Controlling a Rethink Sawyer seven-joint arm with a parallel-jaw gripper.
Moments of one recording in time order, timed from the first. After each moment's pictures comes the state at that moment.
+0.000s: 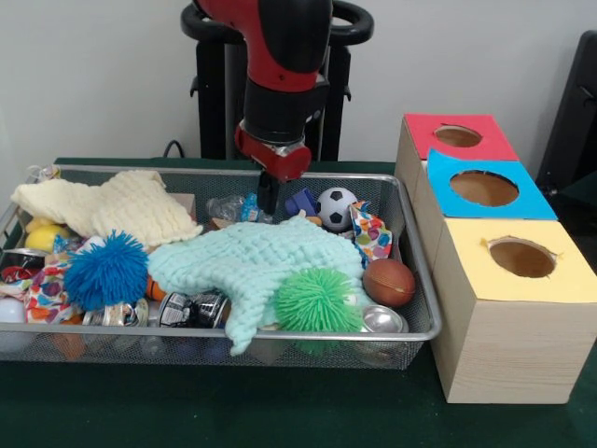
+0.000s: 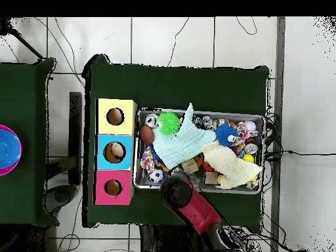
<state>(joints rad) -0.24 -0.54 -0.10 2.15 0.51 -0.06 1.83</state>
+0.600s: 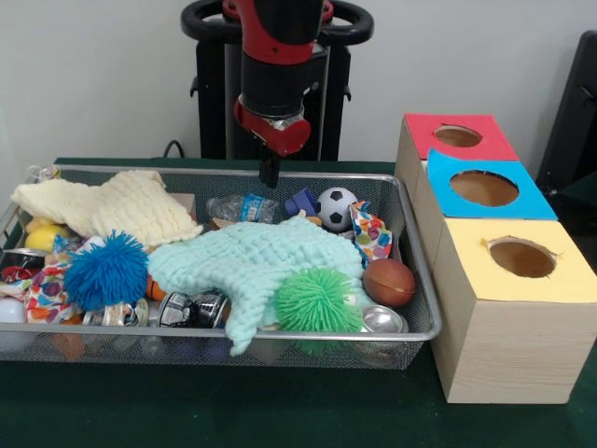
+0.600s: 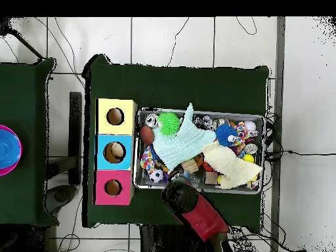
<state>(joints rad) -0.24 -0.61 -0.15 2.18 0.51 0.06 1.83</state>
